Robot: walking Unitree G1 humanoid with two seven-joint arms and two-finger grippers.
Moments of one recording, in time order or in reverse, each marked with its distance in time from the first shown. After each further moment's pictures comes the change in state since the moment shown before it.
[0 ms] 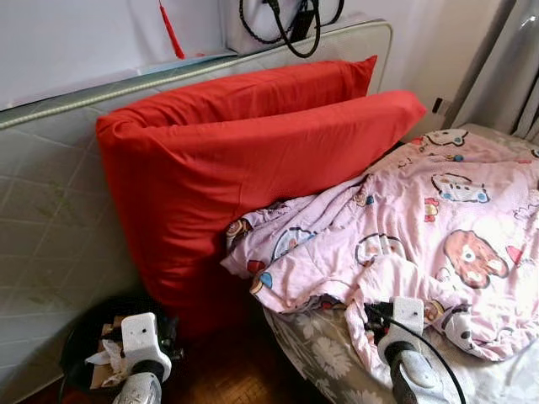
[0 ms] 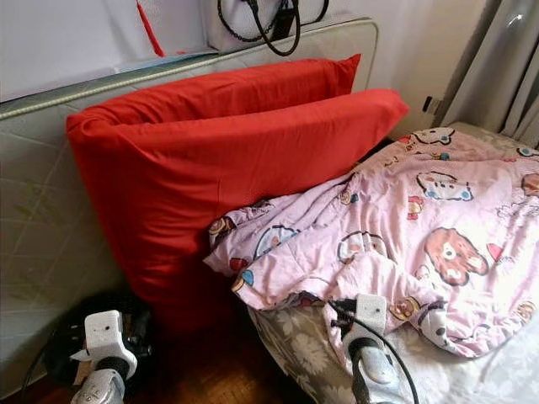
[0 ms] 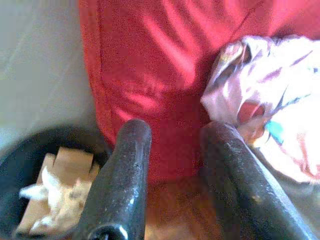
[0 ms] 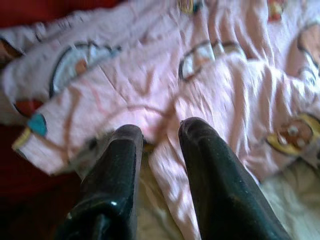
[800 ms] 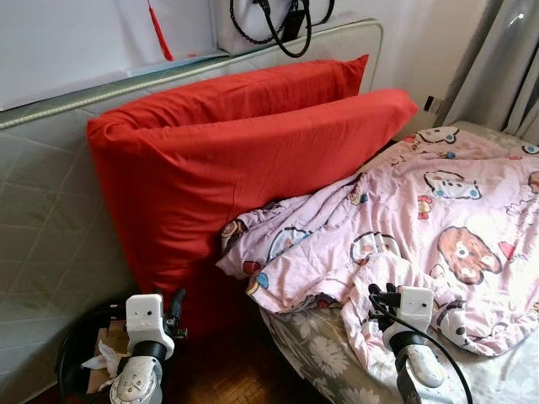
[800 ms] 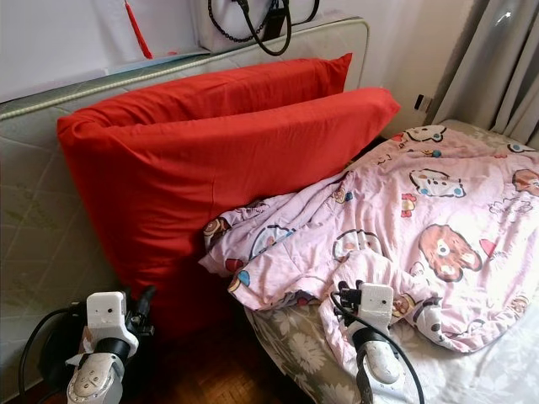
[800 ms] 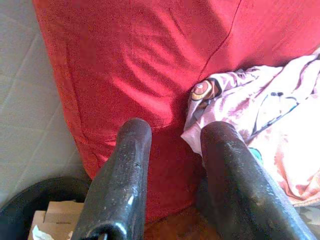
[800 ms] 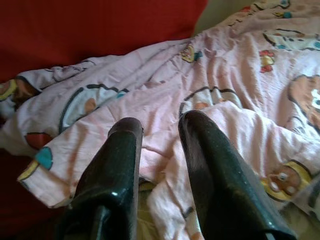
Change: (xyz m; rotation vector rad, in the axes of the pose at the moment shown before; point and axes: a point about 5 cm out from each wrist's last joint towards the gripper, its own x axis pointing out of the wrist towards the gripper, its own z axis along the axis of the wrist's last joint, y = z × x) left arm 0.003 -0.007 0.032 0.092 -0.109 -0.087; right arm -0.003 0.006 0.019 -0.072 -0.159 0.075
